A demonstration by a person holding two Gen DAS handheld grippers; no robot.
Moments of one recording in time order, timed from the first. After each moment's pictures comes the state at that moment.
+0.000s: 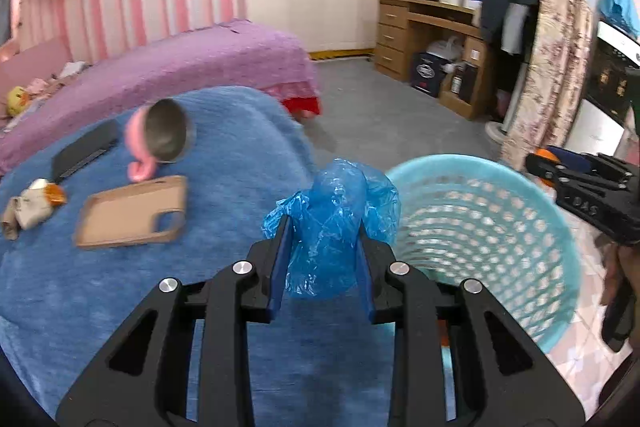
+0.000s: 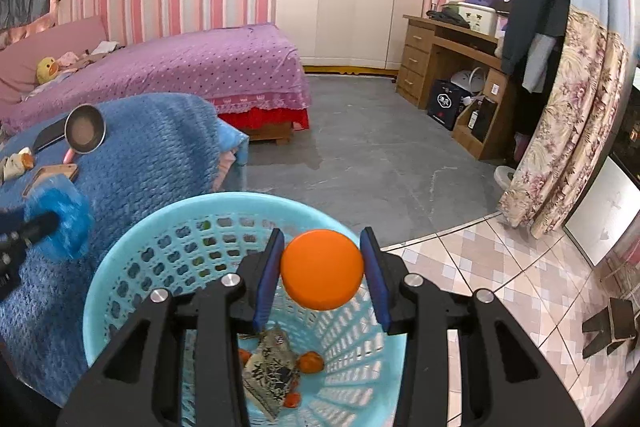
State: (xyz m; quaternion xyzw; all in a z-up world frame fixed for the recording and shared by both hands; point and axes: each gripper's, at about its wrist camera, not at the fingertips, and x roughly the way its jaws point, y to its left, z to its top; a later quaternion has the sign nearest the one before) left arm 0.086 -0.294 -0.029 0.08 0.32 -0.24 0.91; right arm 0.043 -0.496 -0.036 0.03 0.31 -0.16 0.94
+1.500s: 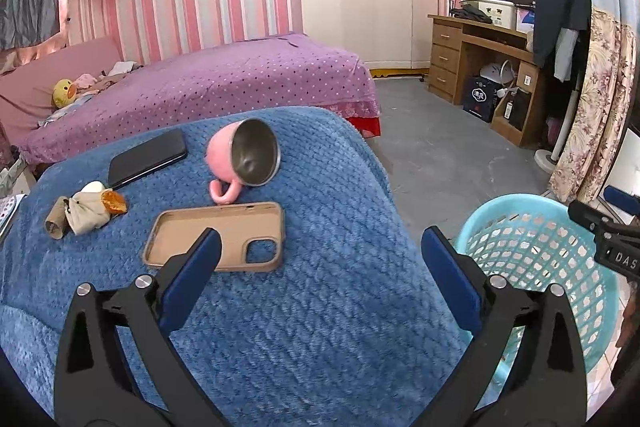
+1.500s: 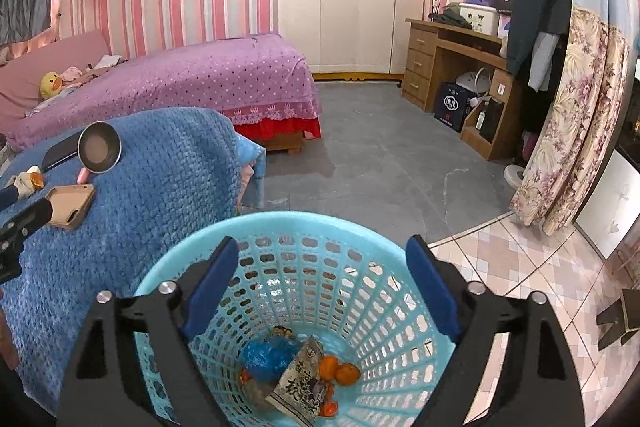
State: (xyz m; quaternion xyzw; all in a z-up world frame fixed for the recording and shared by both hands) left arm 0.120 -0.236 -0.010 0.07 0.28 -0.14 0.95; right arm 0.059 -0.460 -0.033 0.04 0.29 -0.16 0.94
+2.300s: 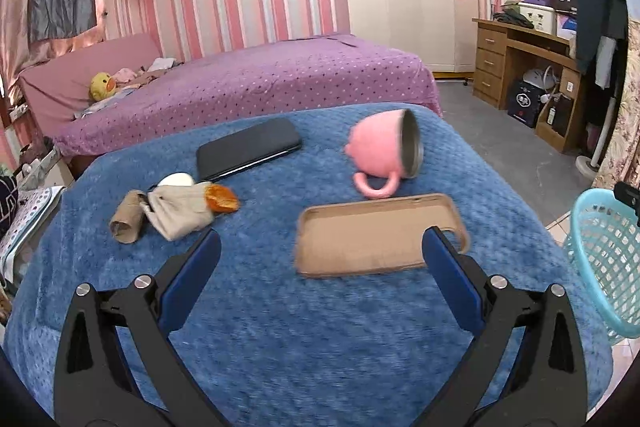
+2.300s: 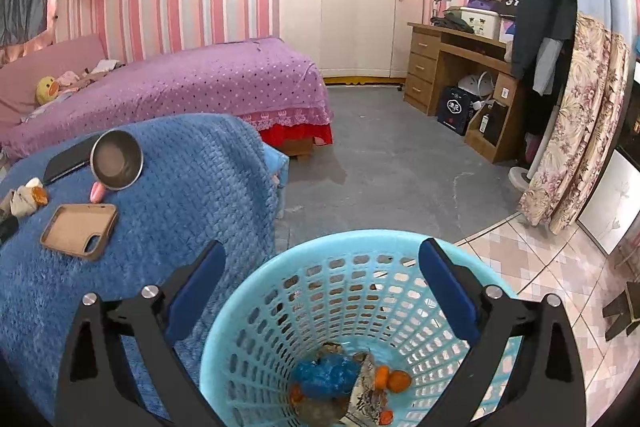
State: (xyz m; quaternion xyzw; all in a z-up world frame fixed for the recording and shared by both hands) left arm 0.164 -0.099 -0.013 0.07 0.27 -0.07 0.96; right arm 0.098 -0.393 -0.035 0.04 0.29 -0.17 0.94
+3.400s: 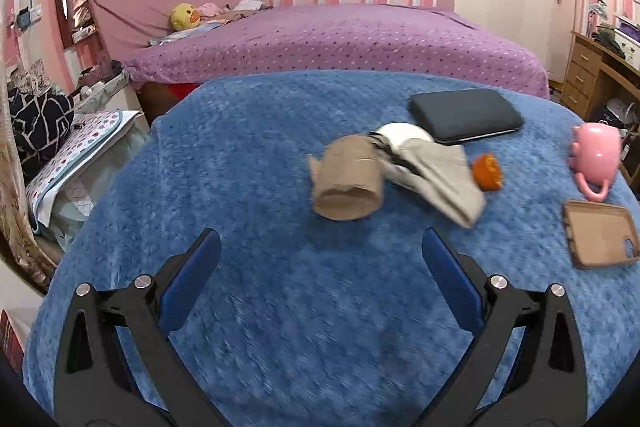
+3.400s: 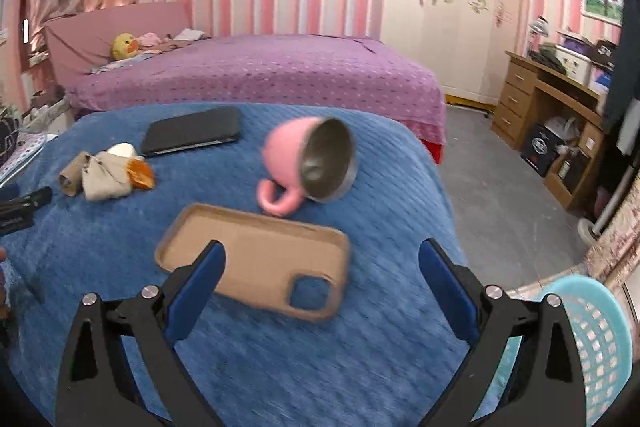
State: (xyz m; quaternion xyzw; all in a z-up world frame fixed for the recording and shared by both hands) left arm 0.236 0.113 -0.048 0.01 0.34 0.07 0.94; right arm 0.176 -0.196 -0.036 -0.02 0.29 -0.02 0.96
